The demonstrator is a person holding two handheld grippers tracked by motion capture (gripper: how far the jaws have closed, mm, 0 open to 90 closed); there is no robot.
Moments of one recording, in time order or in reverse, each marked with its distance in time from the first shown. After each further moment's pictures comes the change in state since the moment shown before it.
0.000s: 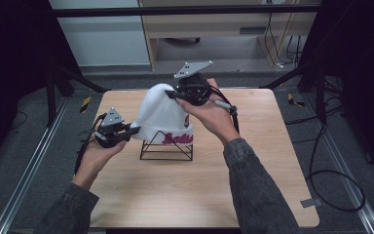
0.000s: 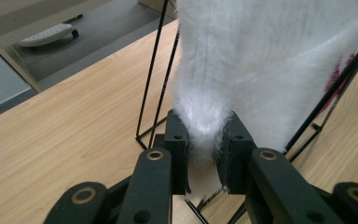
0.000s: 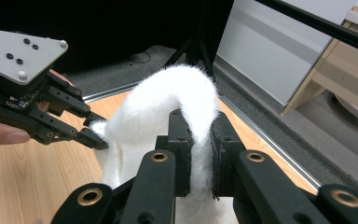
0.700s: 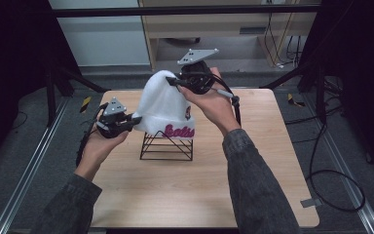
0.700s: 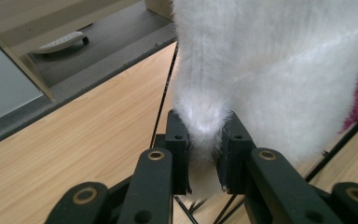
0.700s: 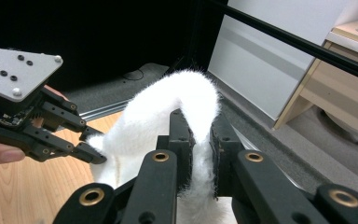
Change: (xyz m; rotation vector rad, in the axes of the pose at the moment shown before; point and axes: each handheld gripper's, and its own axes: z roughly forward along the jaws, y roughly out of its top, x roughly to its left) left arm 0.004 0.030 -0.001 -0.007 0.033 0.006; right arm -0.017 0.019 -0.006 -0.072 -0.024 0.009
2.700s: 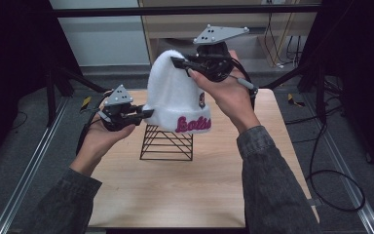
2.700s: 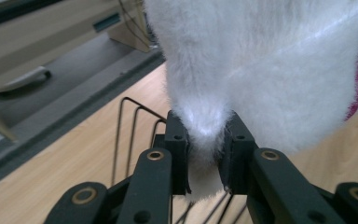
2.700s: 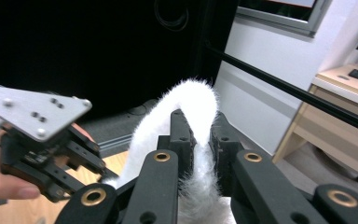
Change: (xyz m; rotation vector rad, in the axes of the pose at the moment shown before) left arm -0.028 0.061 -0.028 -0.082 -0.123 0.073; right arm 0.007 0.047 -0.071 -0.154 0.000 -0.010
